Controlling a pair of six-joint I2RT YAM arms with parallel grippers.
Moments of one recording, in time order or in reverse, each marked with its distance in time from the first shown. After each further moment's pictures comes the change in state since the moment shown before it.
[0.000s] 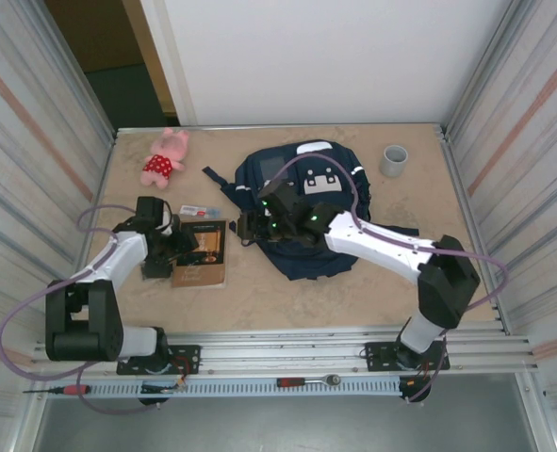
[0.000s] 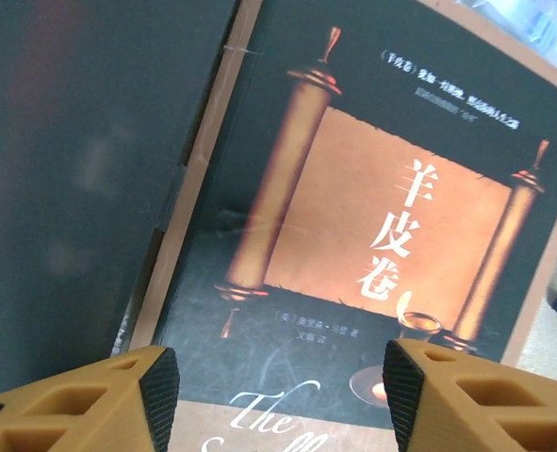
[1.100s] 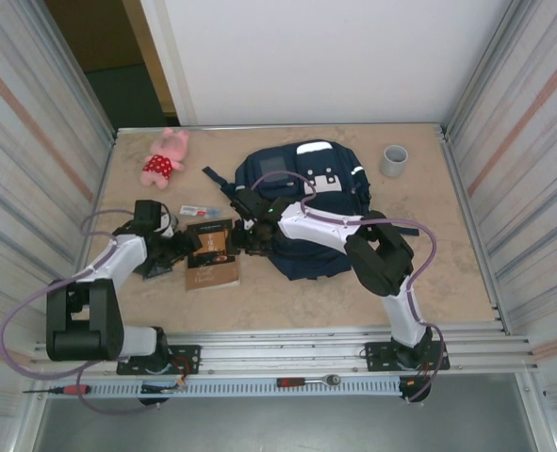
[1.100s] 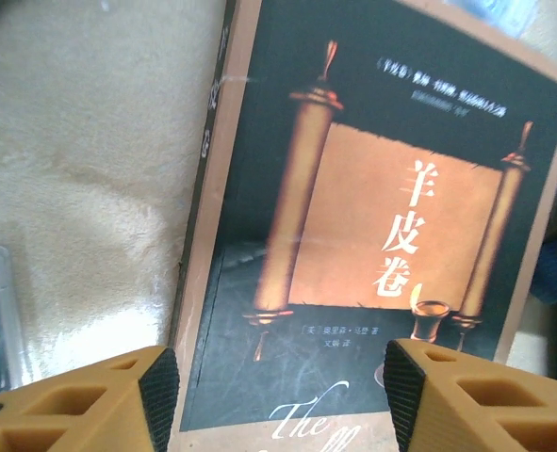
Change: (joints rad) left arm 0.022 -0.015 -0.042 0.055 0.126 -0.006; right arm -0.002 0.405 0.262 -0.197 -0.173 -0.005
